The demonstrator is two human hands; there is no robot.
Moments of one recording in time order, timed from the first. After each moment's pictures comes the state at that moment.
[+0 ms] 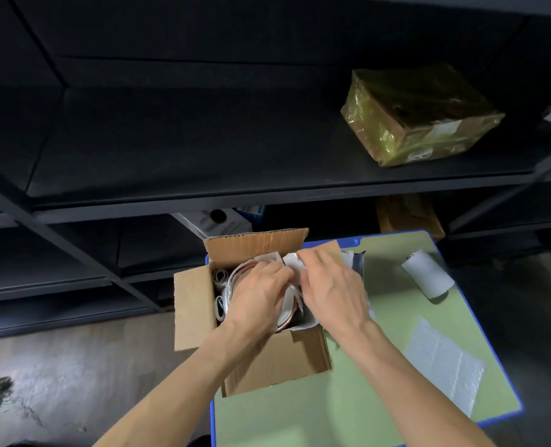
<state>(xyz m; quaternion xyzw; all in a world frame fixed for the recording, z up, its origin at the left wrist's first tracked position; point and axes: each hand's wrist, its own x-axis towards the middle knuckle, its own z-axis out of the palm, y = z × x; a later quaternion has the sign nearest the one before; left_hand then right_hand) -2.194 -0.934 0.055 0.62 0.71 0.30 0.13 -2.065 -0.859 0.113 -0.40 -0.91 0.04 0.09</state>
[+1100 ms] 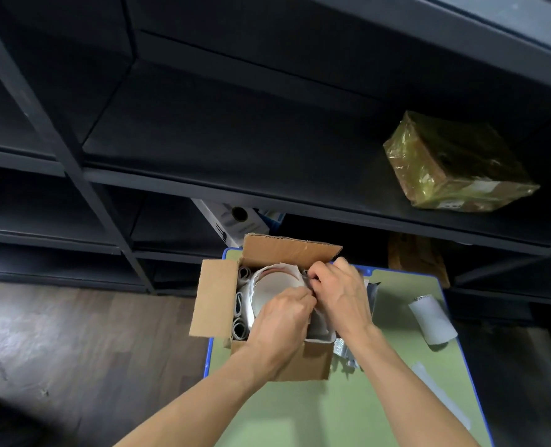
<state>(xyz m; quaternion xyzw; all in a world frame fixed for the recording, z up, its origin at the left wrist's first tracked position) -2.166 -0.951 0.044 0.57 0.74 0.32 0.15 -2.084 -0.826 0.070 -0.32 -0.94 0.01 0.08</state>
